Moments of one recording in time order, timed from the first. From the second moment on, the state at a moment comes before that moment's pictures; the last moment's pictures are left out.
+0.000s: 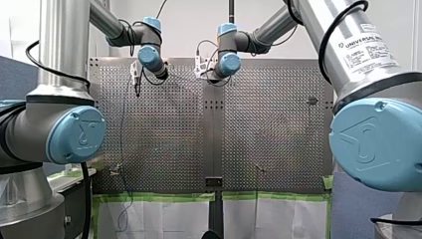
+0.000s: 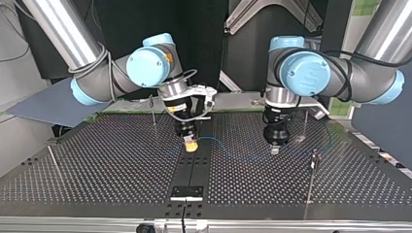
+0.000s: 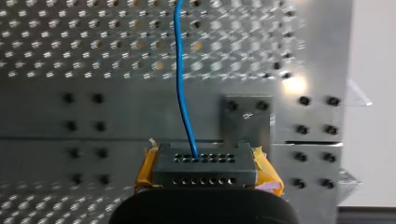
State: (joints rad) left arm -0.21 -1.62 -1.67 -3.01 -1.78 -1.69; right arm 2.32 -1.09 1.20 -0.11 1.66 1.57
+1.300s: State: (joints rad) left arm -0.40 -1.76 -1.84 -2.82 -1.92 -1.72; right arm 2.30 -1.09 1.50 -0.30 1.79 1.59
